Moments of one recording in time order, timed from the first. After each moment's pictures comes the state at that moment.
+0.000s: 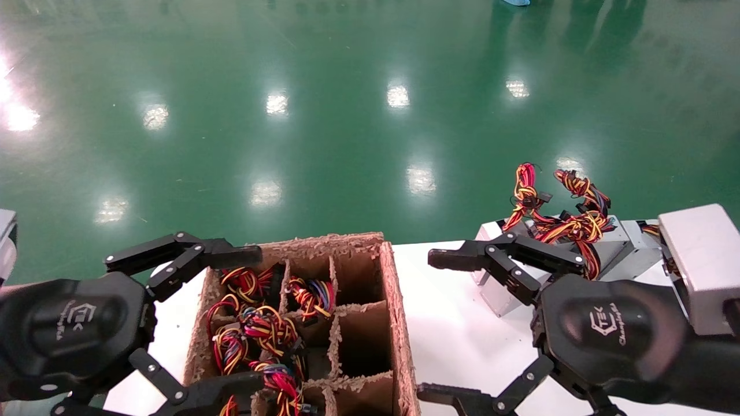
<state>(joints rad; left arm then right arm) -1.10 0.56 0.42 -1.25 0.63 1.44 -0.11 1.07 -0.61 -0.28 1.28 -0.73 -1.49 0.19</state>
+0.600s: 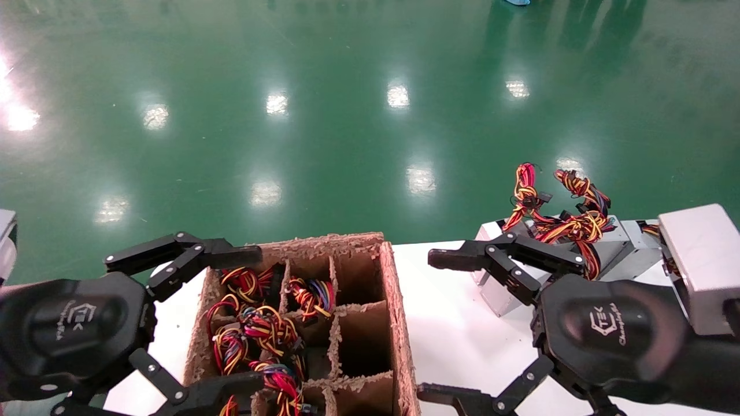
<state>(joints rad) -1.10 0.56 0.42 -1.25 0.63 1.44 -0.11 1.07 -0.61 -0.28 1.28 -0.73 -1.49 0.19</state>
